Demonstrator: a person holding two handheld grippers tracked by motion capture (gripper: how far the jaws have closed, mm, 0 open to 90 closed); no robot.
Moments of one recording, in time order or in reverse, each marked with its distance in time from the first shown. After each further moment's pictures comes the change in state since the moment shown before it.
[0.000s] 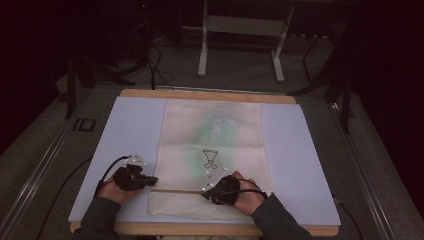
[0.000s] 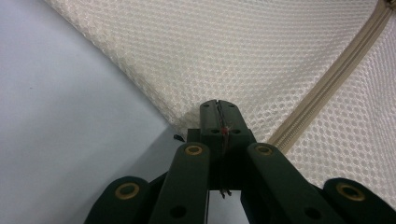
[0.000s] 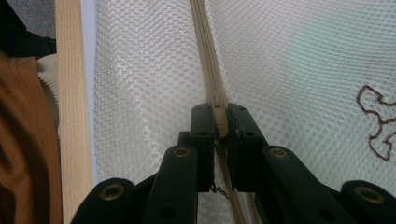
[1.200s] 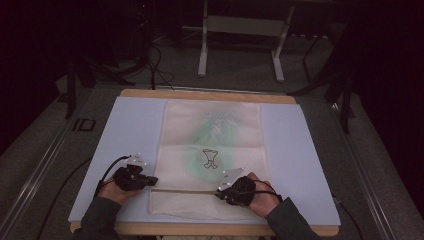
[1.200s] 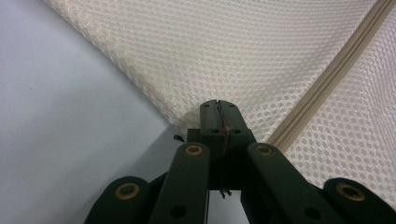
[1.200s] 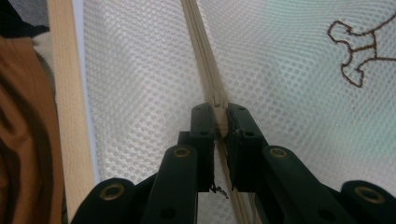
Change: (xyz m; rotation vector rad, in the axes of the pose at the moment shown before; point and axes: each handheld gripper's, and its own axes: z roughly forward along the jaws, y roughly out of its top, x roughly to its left) left arm 0.000 0.000 0.000 -0.001 0.000 -0.001; right arm -0.007 -0.034 -0.020 0.006 -0.015 0.053
